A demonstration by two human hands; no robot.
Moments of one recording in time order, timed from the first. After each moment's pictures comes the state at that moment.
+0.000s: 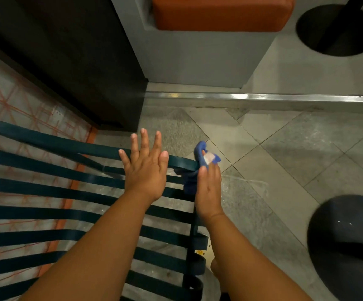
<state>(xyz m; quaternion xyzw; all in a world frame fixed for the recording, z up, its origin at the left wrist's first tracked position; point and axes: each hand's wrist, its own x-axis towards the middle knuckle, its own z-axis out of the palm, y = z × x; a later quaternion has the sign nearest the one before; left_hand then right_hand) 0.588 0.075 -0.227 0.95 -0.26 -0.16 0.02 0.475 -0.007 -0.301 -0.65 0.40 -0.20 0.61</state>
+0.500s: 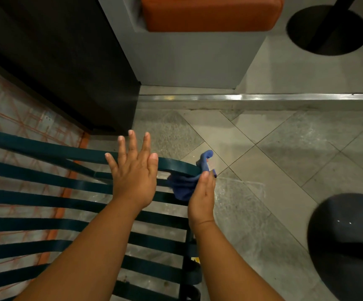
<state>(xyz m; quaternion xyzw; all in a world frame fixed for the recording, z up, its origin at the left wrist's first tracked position) 0.585 0.075 -0.233 0.96 -0.26 -0.13 0.03 0.480 0.006 -0.319 -0.47 0.45 -0.25 0.71</state>
